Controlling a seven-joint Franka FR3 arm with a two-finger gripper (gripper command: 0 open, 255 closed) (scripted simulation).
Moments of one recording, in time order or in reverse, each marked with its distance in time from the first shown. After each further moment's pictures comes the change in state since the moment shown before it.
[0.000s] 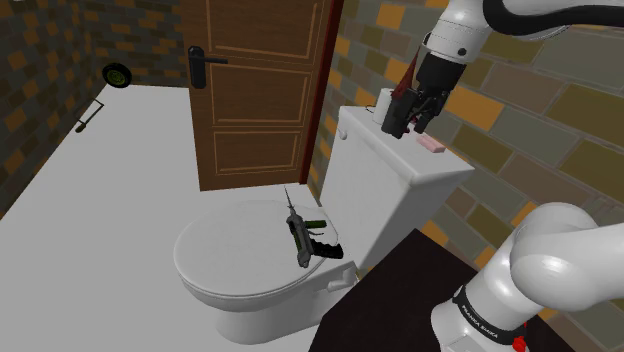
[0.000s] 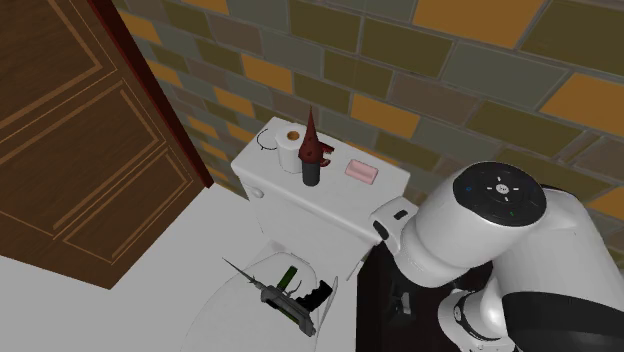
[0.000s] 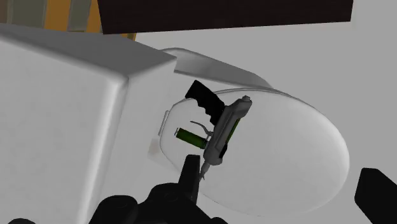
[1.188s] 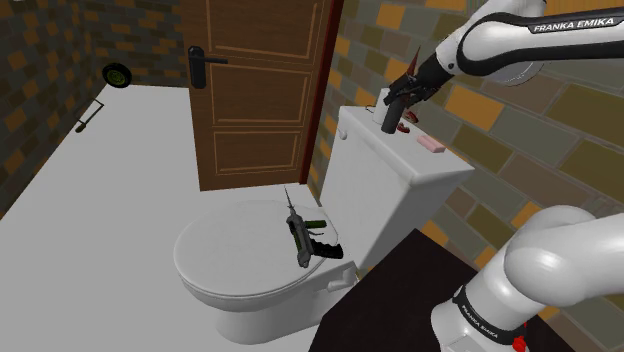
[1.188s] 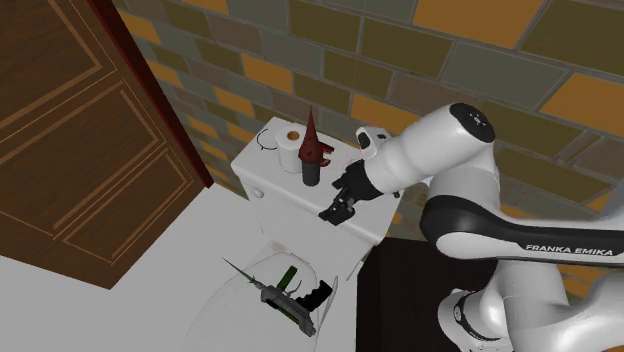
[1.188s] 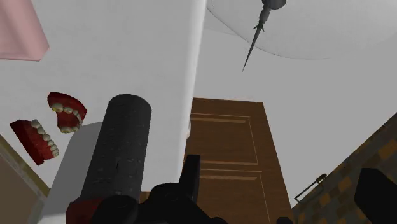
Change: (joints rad) arm -0.113 0.128 -0.252 -0.109 -0.042 0.744 -0.143
